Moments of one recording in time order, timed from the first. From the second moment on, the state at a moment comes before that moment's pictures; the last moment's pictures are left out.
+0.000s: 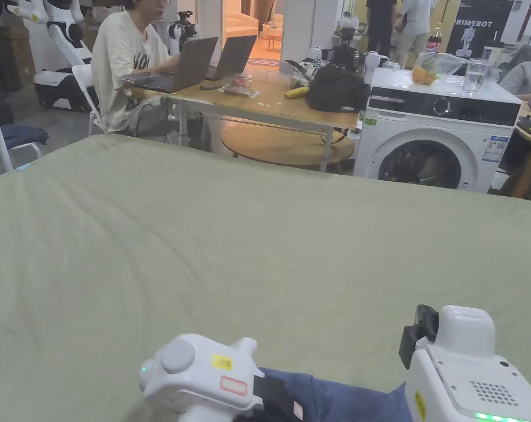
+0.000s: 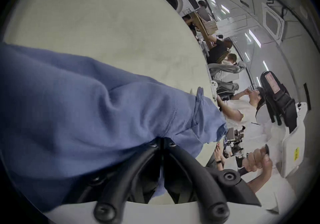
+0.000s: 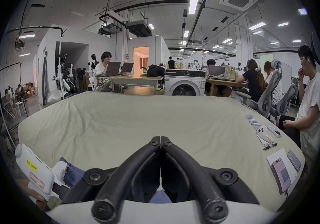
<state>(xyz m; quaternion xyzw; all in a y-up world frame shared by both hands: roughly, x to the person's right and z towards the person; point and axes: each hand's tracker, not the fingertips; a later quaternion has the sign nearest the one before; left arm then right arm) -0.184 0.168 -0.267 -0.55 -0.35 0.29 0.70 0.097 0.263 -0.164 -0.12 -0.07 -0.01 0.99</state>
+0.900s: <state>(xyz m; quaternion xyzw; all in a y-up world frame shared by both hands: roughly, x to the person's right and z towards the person) -0.297 0.104 -0.263 -0.47 -0.38 0.38 0.69 0.089 0.267 -0.165 -0.11 -0.06 -0.02 0.99</state>
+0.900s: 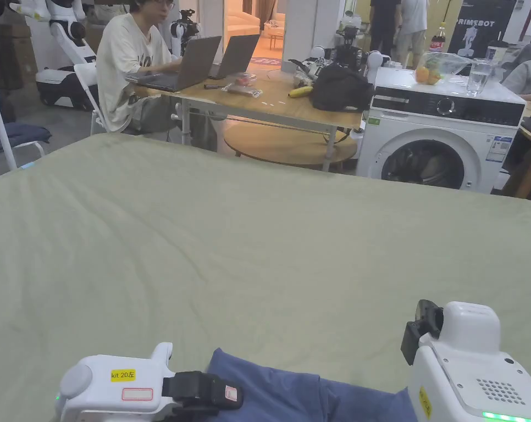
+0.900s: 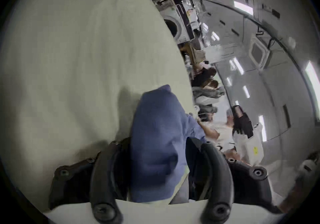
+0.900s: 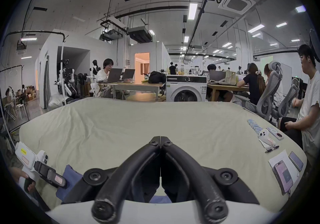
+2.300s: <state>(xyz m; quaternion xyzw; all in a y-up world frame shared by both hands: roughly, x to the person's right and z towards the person) -0.189 0.312 -0.244 -0.52 -0.24 0.09 0.81 0.109 0.282 -0.155 -0.11 -0.06 -0.02 0.99</state>
